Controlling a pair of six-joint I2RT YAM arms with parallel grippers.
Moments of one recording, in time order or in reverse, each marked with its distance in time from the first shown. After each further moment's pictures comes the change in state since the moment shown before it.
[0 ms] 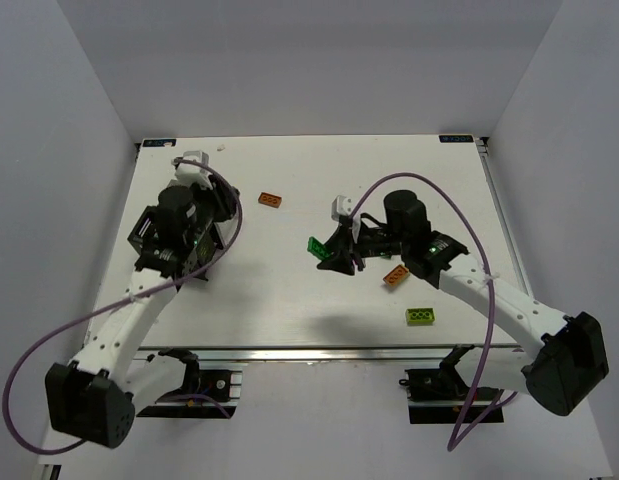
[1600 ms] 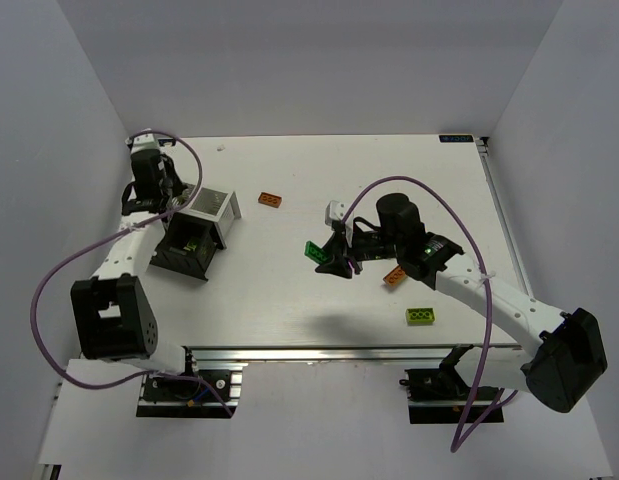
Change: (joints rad) left arm 0.367 0.510 0.295 -0.079 -0.155 -0.003; right arm 0.046 0.026 0.004 -0.045 0.075 -0.031
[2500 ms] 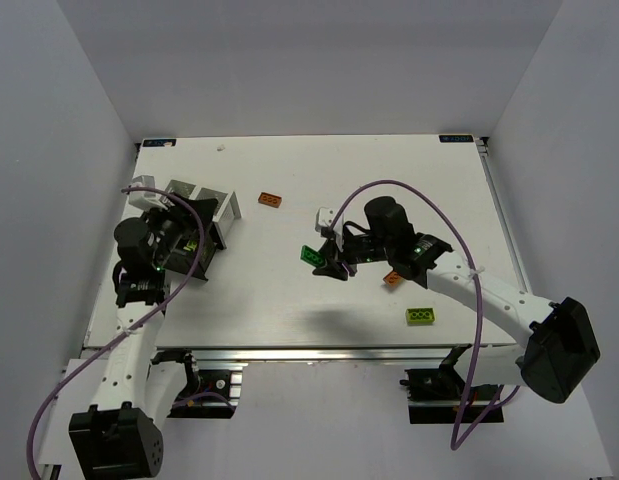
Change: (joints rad) left arm 0.000 -0.696 -0.518 0.269 0.549 -0.325; right arm 0.038 0.055 0.009 -0.034 0.076 -0.069
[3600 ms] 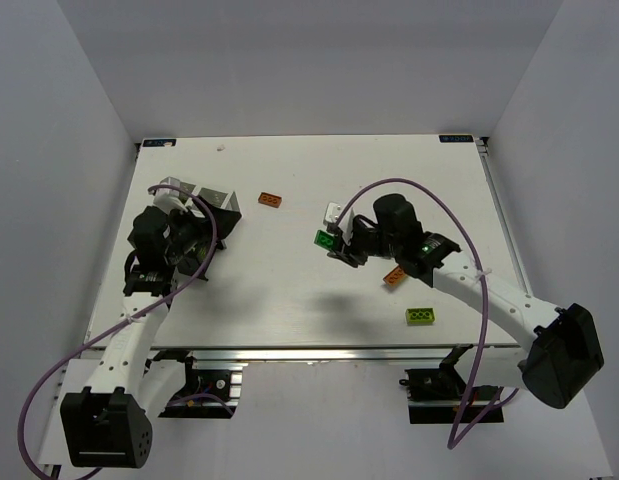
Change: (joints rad) left arm -0.106 0.085 0.014 -0.145 0.055 -0.029; right arm -0.051 -0.029 -0.008 -0.028 0.218 -0.154
